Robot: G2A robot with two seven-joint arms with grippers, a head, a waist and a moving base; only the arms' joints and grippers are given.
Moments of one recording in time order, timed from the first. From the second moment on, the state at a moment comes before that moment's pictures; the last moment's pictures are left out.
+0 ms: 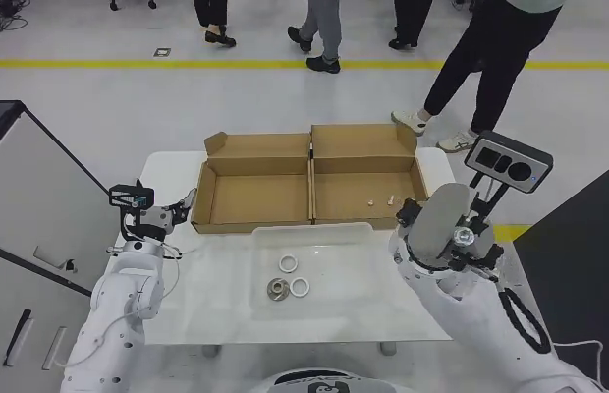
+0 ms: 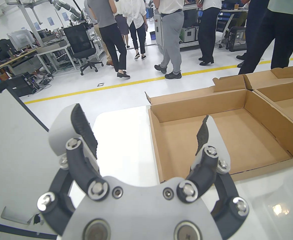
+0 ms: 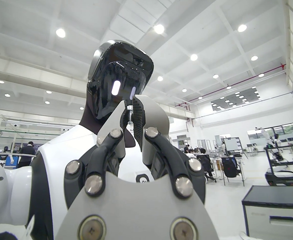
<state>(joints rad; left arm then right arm) 1.73 -1.15 -1.60 -1.80 1.33 0.00 0.00 -1.25 -1.15 0.99 -2.10 0.79 -1.01 0.60</state>
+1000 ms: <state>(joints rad) 1.73 -1.15 -1.60 -1.80 1.33 0.00 0.00 -1.32 -1.18 1.08 -2.09 0.59 -0.84 0.63</state>
